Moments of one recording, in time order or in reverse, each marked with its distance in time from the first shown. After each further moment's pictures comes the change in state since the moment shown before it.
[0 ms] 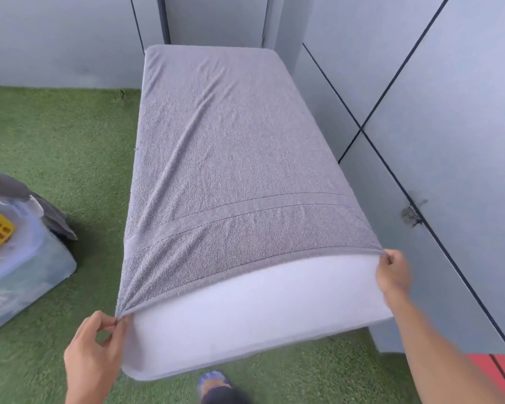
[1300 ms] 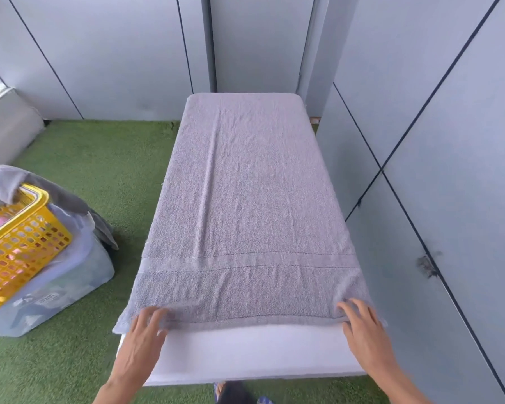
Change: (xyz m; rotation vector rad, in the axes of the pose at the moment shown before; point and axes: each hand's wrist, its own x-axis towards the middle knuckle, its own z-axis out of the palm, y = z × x) left_hand -0.018 0.051 0.039 0.516 -0.293 0.390; right_hand -0.011 0.010 -0.043 -0.479 -0.395 -0.790
